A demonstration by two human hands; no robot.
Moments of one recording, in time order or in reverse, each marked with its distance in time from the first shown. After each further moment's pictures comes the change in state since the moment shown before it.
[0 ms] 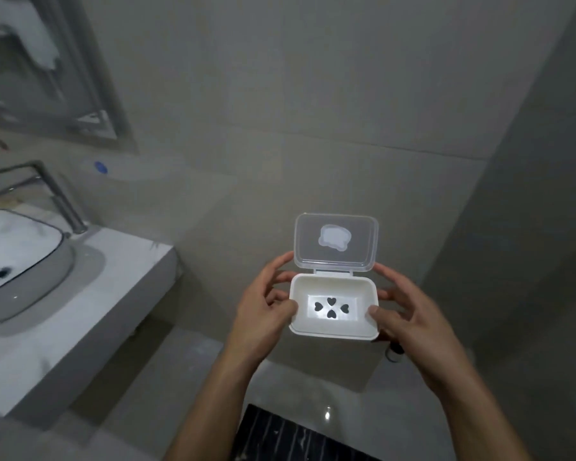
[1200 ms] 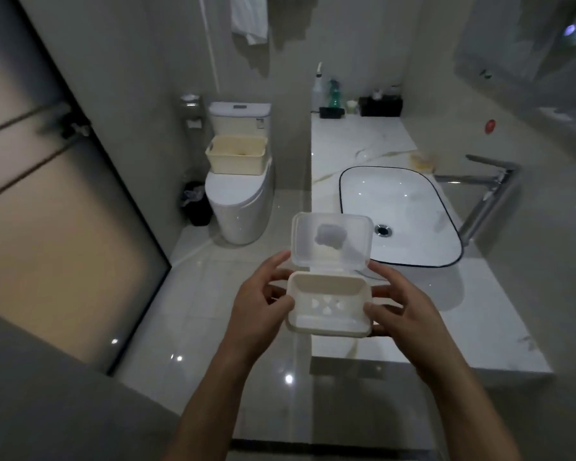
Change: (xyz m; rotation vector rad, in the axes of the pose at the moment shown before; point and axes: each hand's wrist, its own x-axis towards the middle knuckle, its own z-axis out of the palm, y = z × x) left_hand -0.123 -0.038 -0.480 0.166 1.267 -0.196; right_hand 0.098 -0.042 0.635 -0.101 -1.301 -0.090
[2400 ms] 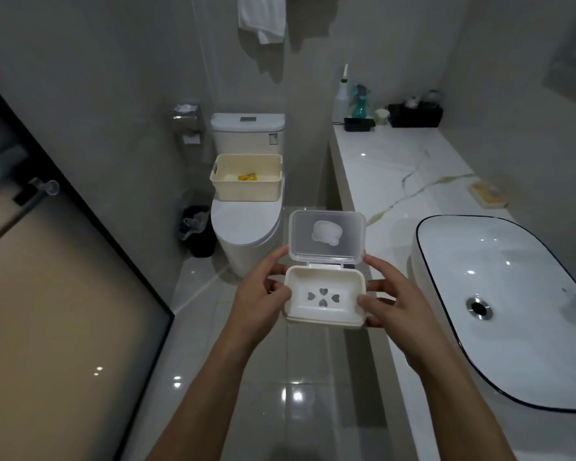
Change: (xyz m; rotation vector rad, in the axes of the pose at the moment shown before) left_hand 0.355 -0.065 -0.183 0.039 -0.047 -0.029; right_hand 0.333 -0.051 0.191 -0.002 0.039 -0.010
